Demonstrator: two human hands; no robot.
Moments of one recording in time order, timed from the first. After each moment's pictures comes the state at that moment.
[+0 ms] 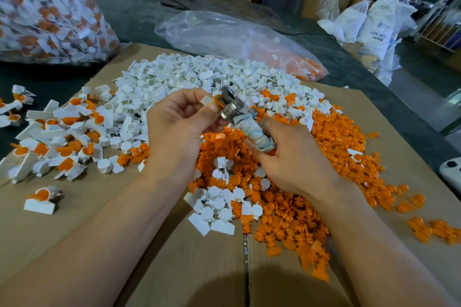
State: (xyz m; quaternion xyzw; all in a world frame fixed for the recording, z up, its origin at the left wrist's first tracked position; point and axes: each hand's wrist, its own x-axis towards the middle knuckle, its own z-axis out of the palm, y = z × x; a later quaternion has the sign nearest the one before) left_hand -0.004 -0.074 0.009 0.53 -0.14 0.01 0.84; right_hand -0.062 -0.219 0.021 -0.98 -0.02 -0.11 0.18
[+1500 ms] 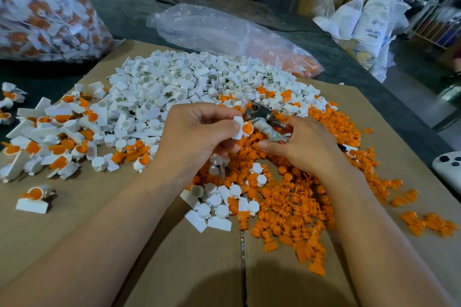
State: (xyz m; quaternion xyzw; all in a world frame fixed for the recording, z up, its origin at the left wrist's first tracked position) left_hand -0.015 -0.075 0.015 0.64 -0.17 -0.11 0.74; right_hand -0.045 -0.267 0.004 -0.98 0.17 -0.07 0.06
